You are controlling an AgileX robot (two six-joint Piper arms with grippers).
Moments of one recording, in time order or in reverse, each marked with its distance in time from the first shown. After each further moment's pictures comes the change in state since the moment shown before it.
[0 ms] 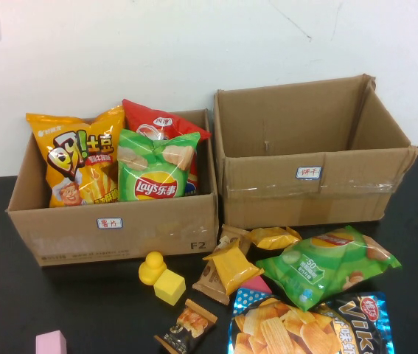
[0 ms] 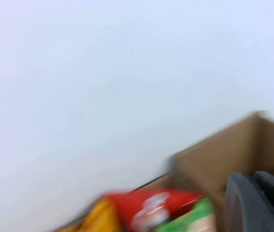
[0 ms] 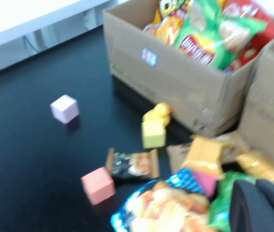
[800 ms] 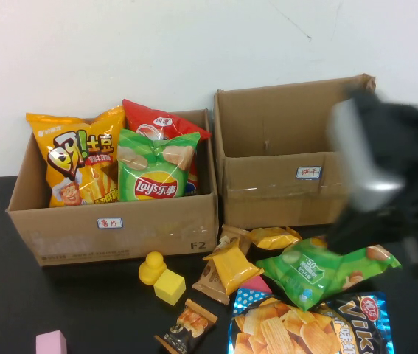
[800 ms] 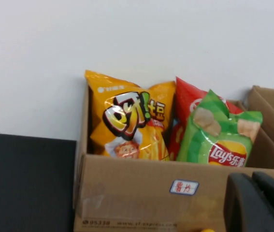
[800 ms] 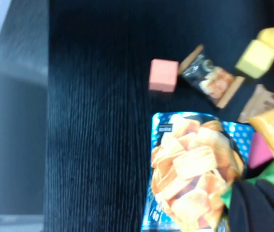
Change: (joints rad) right arm 0.438 0.693 -0.889 -0.695 0.393 0.238; left arm 0.001 -0.835 0.905 0.000 0.441 -0.284
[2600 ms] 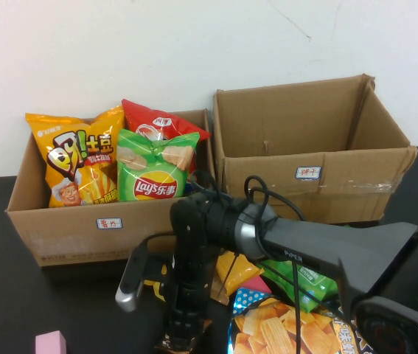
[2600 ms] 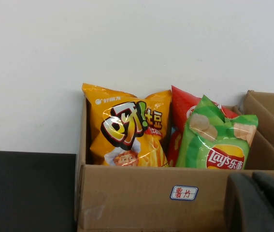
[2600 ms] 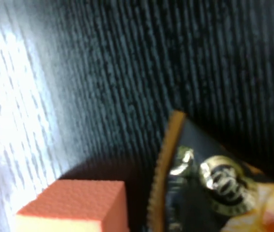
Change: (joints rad) right arm 0.390 1.069 -0.645 -0.264 -0.236 0.515; left arm -0.047 -0.057 0.026 -0.008 0.036 0.049
